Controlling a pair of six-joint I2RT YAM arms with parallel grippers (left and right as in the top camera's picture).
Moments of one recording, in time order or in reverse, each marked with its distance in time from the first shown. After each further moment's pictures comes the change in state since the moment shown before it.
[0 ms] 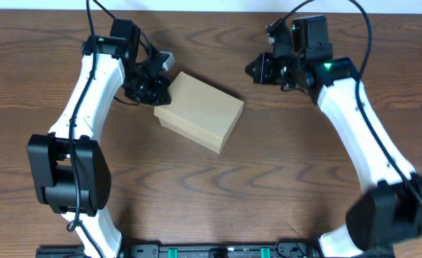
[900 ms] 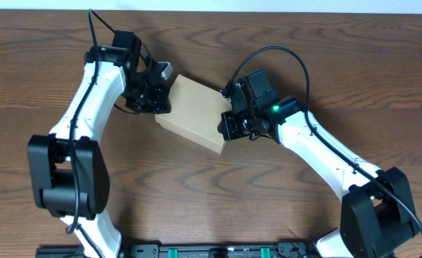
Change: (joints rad) left arm 0.001 -0.041 -0.097 0.041 0.002 -0.076; right arm 0.247 -0.012 -0.331 0.100 0.079 0.003
